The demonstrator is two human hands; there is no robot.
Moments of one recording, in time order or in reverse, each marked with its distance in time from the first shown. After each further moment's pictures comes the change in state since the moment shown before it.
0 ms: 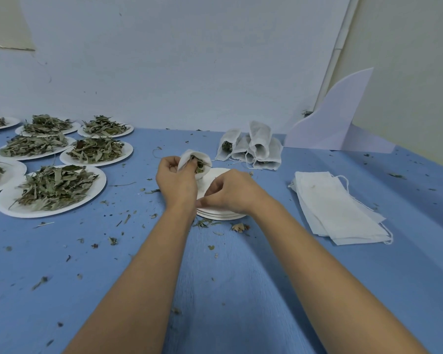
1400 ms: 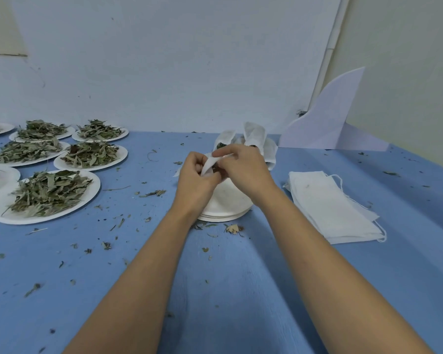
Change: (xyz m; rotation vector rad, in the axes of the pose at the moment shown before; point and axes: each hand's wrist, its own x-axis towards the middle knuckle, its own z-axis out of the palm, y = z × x) left_hand -0.015 0.002 0.005 0.239 -0.526 0.137; right_hand 0.002 -0.004 -0.028 0.444 0.361 -0.039
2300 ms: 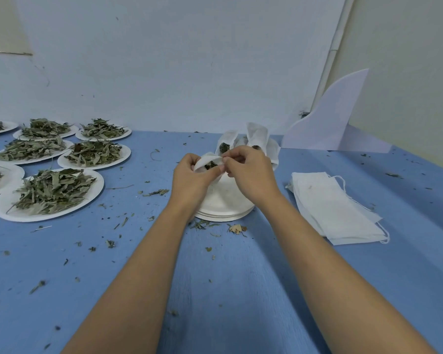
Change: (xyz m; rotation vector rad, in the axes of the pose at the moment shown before) left_hand 0.004 0.001 -0.010 0.007 0.078 -0.071; right_hand 0.000 0.013 0.002 0.014 0.073 -0.097
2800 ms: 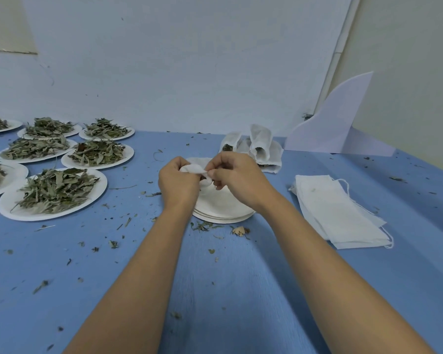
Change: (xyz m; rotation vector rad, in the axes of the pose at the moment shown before) left_hand 0.007 -0.001 -0.009 0.044 0.281 -0.063; right_hand -0.010 -0.019 0.007 0.100 -0.327 -0.036
